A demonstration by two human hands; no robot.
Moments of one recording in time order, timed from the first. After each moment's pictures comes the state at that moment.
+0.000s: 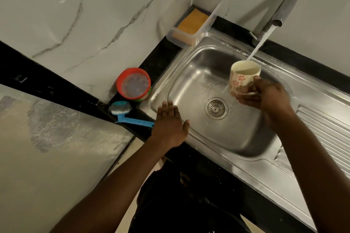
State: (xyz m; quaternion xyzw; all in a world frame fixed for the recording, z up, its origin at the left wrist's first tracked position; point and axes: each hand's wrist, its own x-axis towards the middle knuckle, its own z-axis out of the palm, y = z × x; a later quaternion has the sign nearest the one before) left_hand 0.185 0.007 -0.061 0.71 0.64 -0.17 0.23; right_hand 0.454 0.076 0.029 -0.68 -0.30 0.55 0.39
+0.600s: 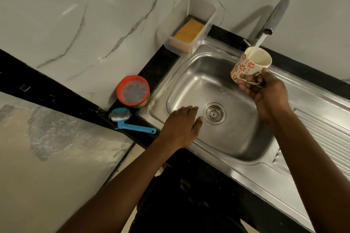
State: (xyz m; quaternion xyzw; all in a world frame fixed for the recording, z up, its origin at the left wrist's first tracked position) left_hand 0.213 0.019 -0.032 0.77 0.59 0.01 0.26; right_hand 0.461 0.097 0.031 -0.57 -0.21 0.59 0.53
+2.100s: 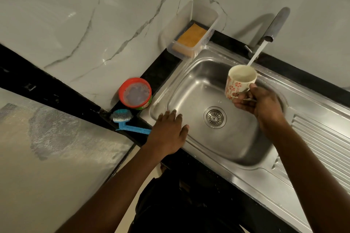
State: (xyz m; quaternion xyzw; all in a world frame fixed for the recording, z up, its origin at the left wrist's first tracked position) left_hand 0.176 0.007 -0.032 0.74 0.63 -0.08 0.24; right_hand 0.453 0.075 0.031 -0.63 -0.34 0.55 0.43
